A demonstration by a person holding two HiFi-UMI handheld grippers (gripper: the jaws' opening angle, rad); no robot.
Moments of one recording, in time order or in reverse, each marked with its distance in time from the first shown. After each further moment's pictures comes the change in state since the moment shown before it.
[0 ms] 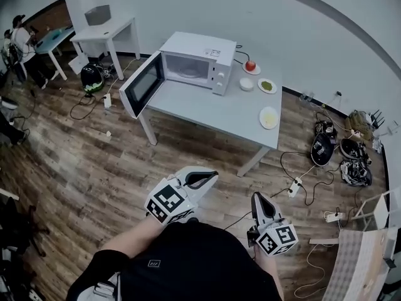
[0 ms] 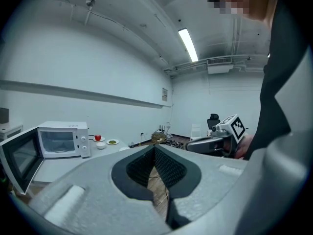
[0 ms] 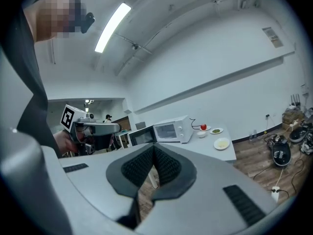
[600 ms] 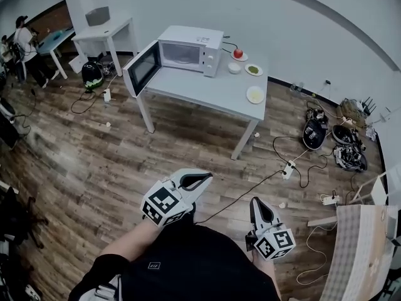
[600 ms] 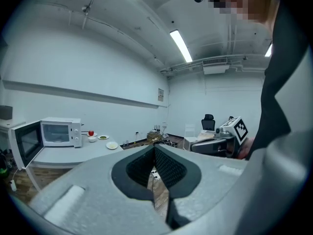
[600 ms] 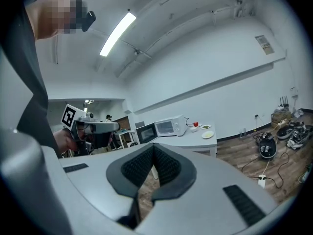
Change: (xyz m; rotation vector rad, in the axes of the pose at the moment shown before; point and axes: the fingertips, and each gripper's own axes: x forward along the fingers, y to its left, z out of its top) left arm -0.066 -0.187 -0.025 -0.008 -0.006 0.005; right arm -0.201 0.055 -0.054 0.001 -0.015 -0.034
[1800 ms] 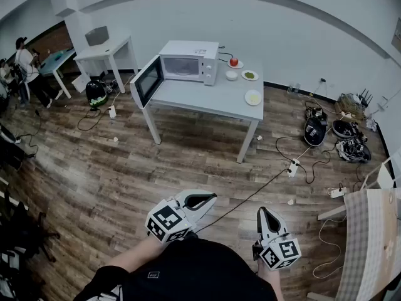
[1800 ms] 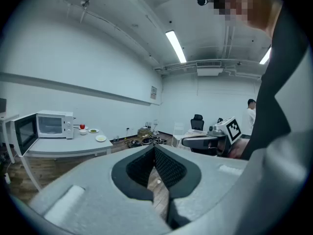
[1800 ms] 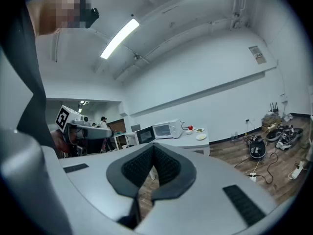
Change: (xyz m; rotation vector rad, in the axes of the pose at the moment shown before) left arm -0.075 -0.093 -0.009 -0.039 0.040 -0.099; right arm -0.086 0.066 -0.002 -0.011 -0.042 -0.081
